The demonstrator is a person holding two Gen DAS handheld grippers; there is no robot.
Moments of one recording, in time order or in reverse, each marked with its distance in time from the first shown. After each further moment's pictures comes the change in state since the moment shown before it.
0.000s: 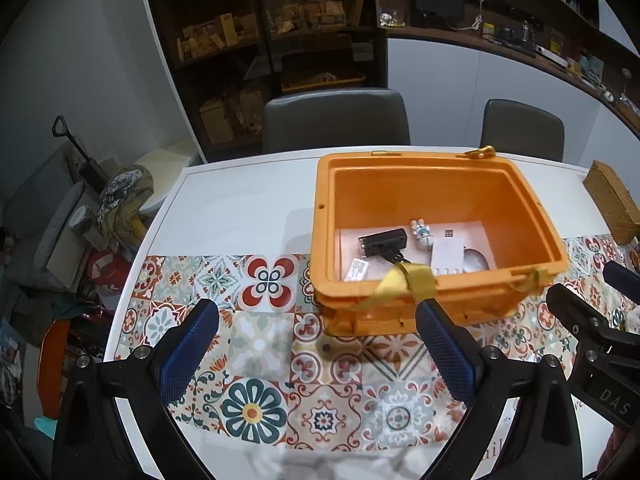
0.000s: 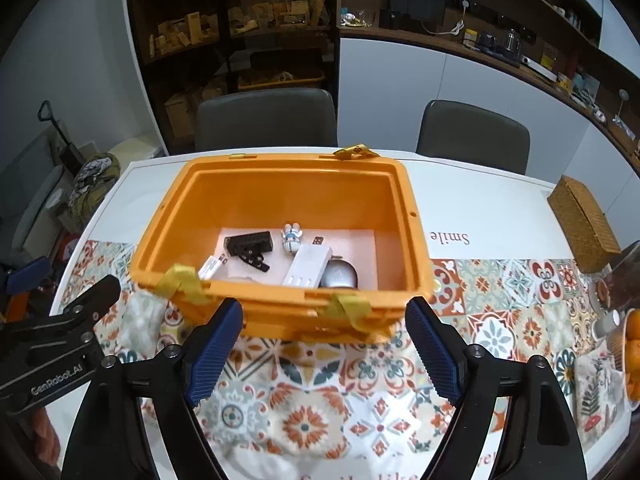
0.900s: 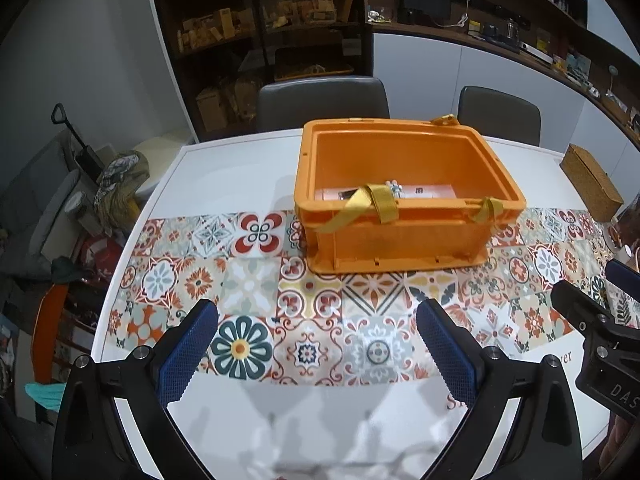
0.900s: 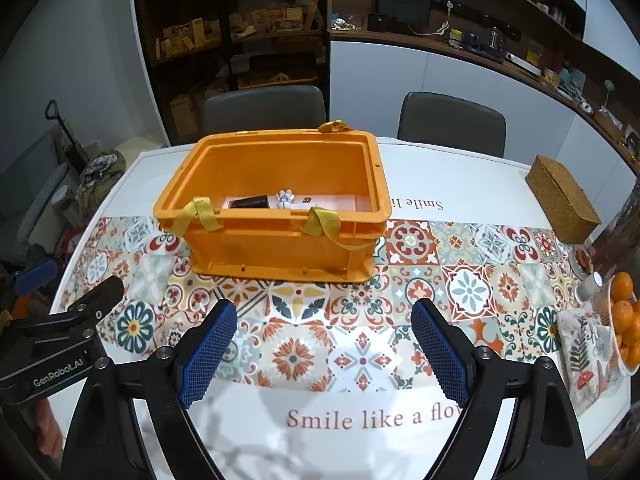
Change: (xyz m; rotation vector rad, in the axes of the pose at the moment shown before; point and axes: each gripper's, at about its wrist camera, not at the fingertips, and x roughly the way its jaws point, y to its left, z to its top) left arm -0.051 -0.007 -0.067 -0.013 0.023 -0.045; right arm -0.058 -0.016 -0.067 0.009 -0.004 -0.006
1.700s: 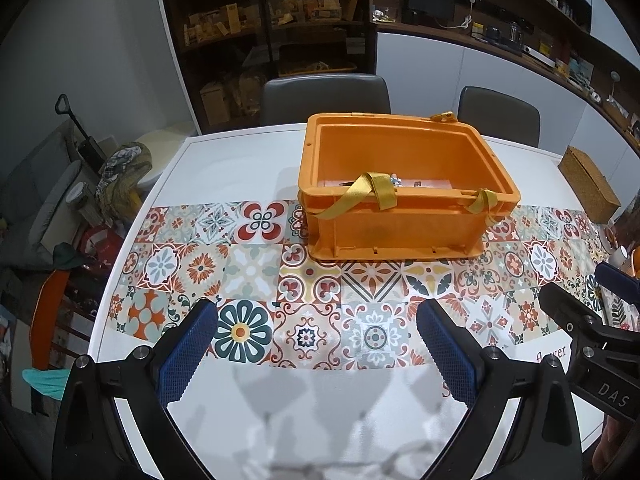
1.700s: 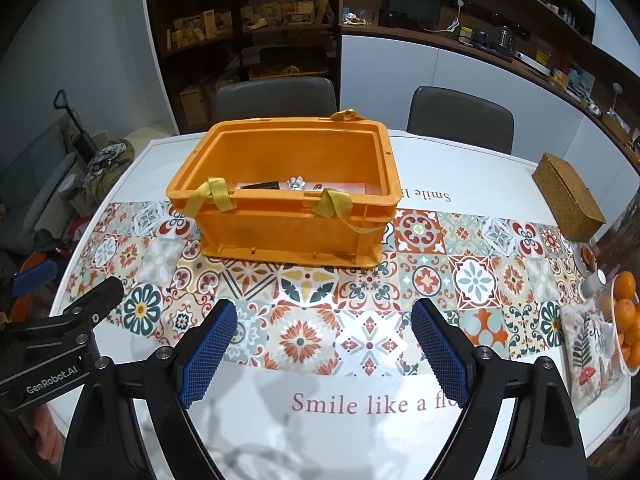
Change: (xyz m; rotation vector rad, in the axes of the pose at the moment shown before) left arm -0.012 0.004 -0.012 -0.026 0.006 -0.002; right arm -0.004 0.005 -0.011 -0.020 0.019 0.024
